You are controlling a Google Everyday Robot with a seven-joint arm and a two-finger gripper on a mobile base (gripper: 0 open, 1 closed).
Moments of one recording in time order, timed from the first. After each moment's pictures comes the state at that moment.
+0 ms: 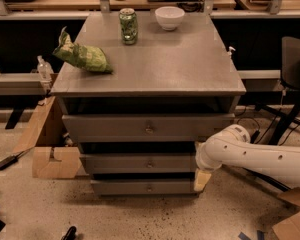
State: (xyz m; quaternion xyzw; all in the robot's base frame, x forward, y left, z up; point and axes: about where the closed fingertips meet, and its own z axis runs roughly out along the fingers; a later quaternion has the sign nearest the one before) arm 0.588 -0.200 0.490 -0.65 0.73 -0.06 0.17
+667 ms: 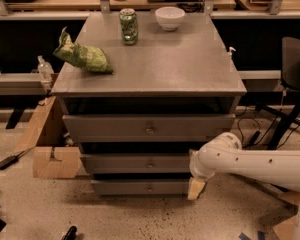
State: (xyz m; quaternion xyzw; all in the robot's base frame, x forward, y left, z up) arm 0.569 -0.180 0.459 -0.66 0.74 -0.04 0.16
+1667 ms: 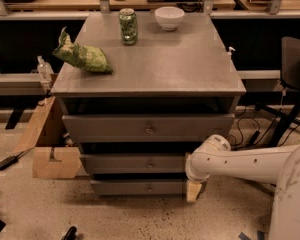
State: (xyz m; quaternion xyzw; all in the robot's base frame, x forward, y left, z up) arm 0.568 -0.173 0.431 -0.68 0.72 -0.05 0.13
